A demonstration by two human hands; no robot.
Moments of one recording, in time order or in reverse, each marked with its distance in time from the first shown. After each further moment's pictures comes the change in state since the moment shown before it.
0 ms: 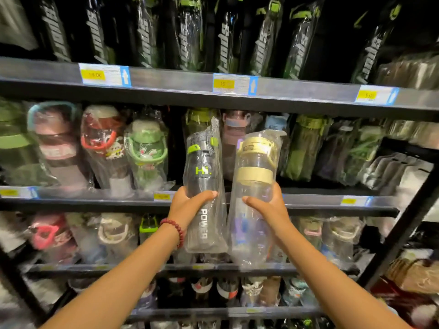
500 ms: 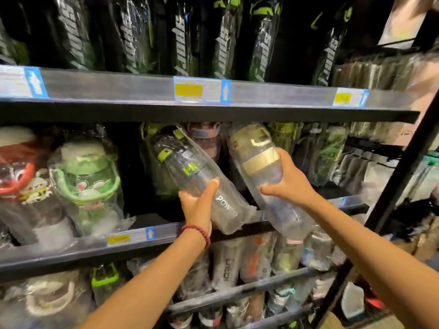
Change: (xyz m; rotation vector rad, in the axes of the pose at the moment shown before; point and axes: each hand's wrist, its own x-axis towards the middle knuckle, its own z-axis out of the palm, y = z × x) left_hand 0.093 -0.006 0.097 -0.503 0.090 0.009; right_hand 0.096 -0.043 -0.078 -0.762 0.092 -0.213
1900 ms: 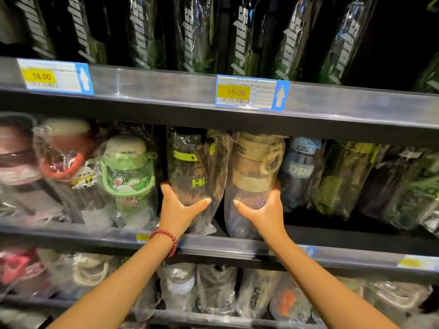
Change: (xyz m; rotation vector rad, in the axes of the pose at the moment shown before) left_hand 0.065 0.037 -0.084 0.852 0.125 0.360; right_hand 0.045 -0.017 0.147 0.497 0.090 -0.016
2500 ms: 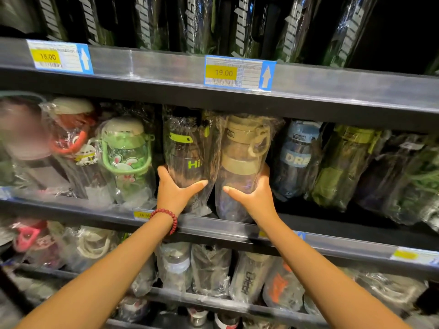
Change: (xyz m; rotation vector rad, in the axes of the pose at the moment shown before) left_hand -0.013 0.006 0.007 0.033 0.114 -0.009; right_hand -0.001 -0.005 -0.010 0.100 -0.220 0.038
